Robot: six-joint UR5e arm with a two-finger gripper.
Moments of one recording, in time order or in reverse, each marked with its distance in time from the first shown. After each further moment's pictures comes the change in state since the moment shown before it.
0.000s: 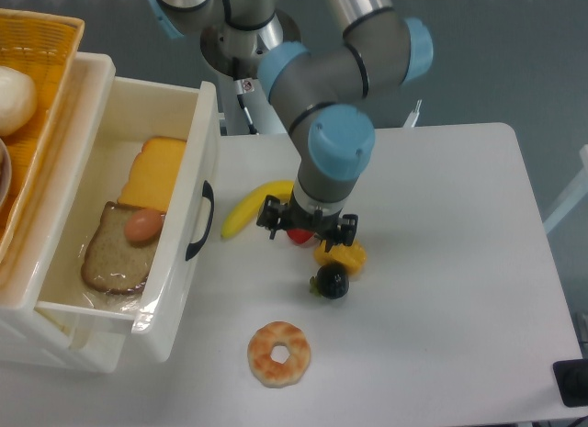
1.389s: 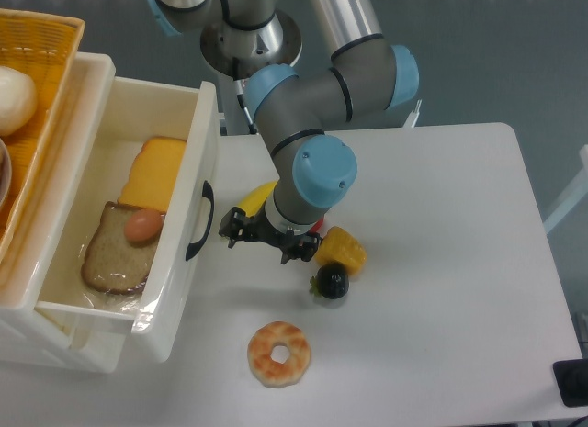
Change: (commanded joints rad) arm -0.044 -0.002 0.000 -0.061 -0.098 -0.009
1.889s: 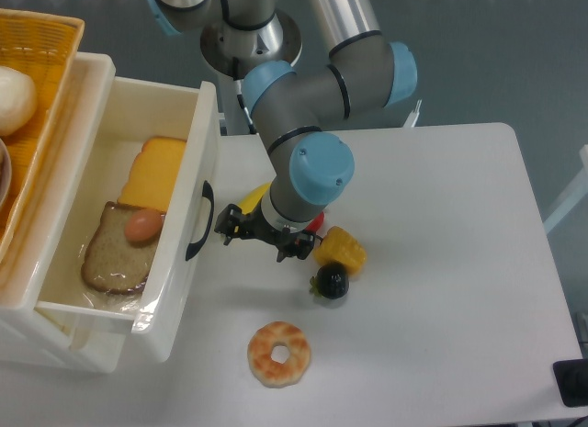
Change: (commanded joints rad) arm -0.015 0.015 0.002 -0.021 0.000 0.002
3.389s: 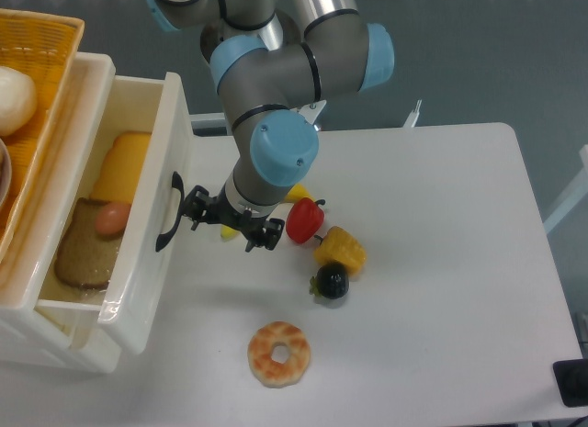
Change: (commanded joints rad) arm -0.080 0.057 0.011 -0.048 -0.032 0.006
